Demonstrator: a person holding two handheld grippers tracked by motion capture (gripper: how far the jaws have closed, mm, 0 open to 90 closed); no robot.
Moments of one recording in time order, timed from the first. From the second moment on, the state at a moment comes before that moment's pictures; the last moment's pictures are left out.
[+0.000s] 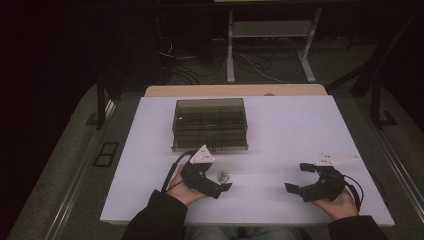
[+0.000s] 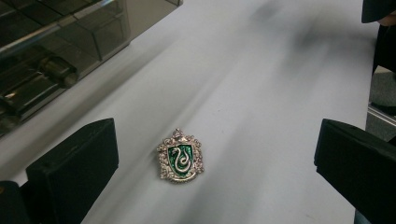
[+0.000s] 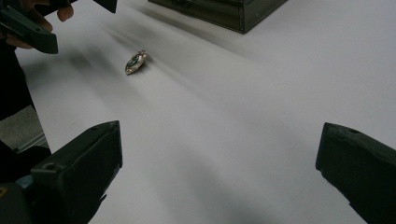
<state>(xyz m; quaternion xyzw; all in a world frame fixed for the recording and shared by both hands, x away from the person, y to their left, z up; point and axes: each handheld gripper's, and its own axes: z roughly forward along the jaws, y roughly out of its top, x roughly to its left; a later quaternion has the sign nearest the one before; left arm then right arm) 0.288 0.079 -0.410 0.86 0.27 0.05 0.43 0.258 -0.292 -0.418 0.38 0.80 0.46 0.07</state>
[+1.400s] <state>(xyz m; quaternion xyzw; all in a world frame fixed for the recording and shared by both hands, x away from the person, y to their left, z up) 0.292 0.055 -0.437 0.86 0.33 0.09 0.38 0.258 -0.292 -0.419 0.38 0.80 0.45 0.07</state>
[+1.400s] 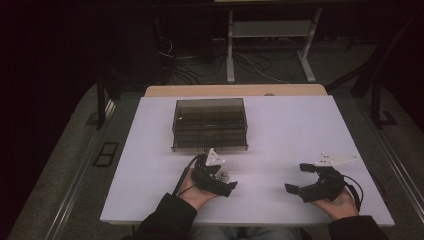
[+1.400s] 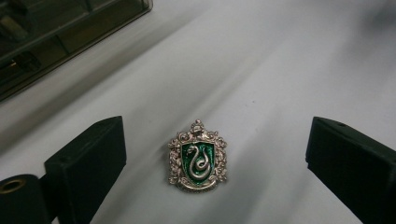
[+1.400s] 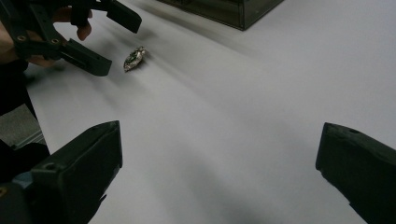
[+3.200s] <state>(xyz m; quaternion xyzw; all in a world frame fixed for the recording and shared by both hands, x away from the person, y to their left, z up) 0.294 0.050 -0.446 0.86 0.35 0.12 0.34 0.258 -0.292 -0.418 0.38 0.80 0.45 0.06</state>
